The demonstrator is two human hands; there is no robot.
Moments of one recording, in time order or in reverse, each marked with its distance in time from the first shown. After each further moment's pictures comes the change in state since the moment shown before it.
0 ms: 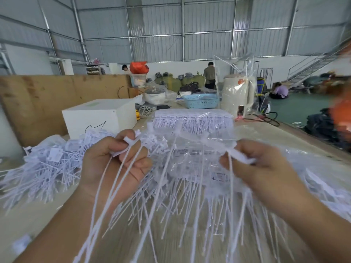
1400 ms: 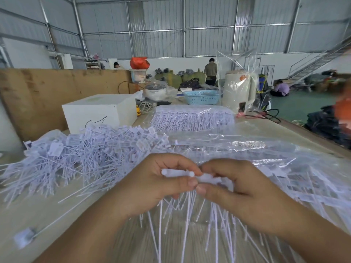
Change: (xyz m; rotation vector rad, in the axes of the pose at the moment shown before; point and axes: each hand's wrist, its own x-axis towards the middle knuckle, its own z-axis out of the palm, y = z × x) left_hand -0.013 -0.037 0.030 0.783 -0.147 -0.105; right_hand -0.011 0.008 0.020 -0.149 -0.417 -0.245
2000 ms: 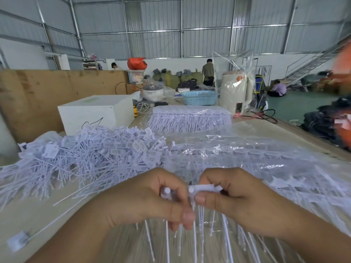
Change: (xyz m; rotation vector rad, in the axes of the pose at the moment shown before) left_hand -0.005 0.012 -0.006 0.039 -0.394 -0.145; right_hand -0.006 0.004 -0.006 0.079 -0.129 0.124
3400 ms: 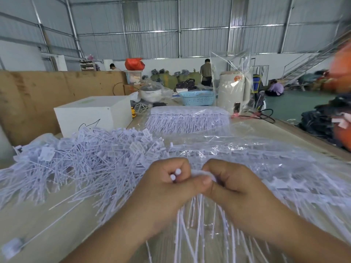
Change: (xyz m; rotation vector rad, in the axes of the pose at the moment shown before) left_hand 0.025 0.009 0.044 0.005 0.680 0.183; right_hand 0.004 -0.004 0.011 0.012 0.258 -0.027
